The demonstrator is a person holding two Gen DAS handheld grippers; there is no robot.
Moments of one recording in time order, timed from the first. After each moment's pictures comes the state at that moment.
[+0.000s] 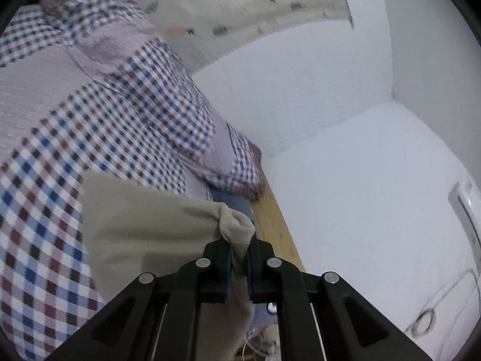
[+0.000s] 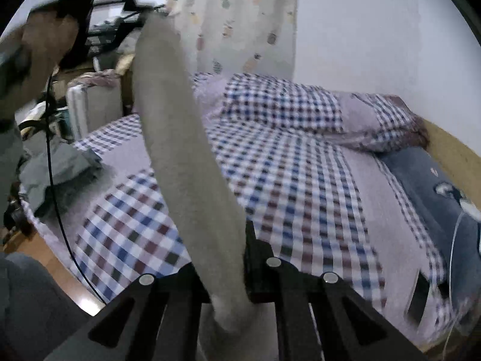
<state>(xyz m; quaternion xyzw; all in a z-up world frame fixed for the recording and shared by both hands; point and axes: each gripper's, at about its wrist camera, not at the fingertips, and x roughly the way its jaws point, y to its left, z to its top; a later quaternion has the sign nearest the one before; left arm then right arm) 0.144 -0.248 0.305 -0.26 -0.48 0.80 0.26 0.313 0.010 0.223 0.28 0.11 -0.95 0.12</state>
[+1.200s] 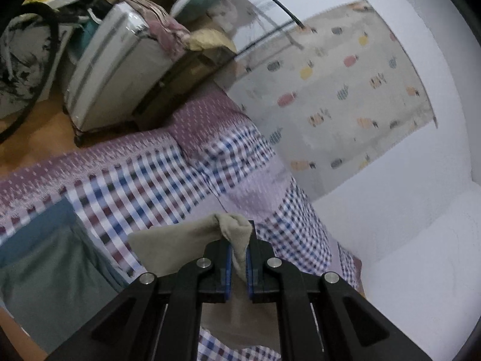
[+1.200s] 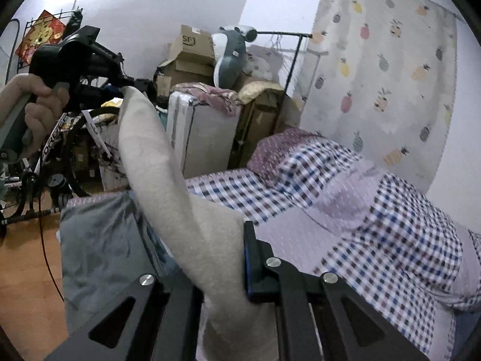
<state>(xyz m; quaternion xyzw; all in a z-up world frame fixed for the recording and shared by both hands) 0.165 -0.691 0.337 -0.20 -0.47 0.86 -0.05 0.109 -0.392 0.316 0.18 0.22 -0.88 0.37</state>
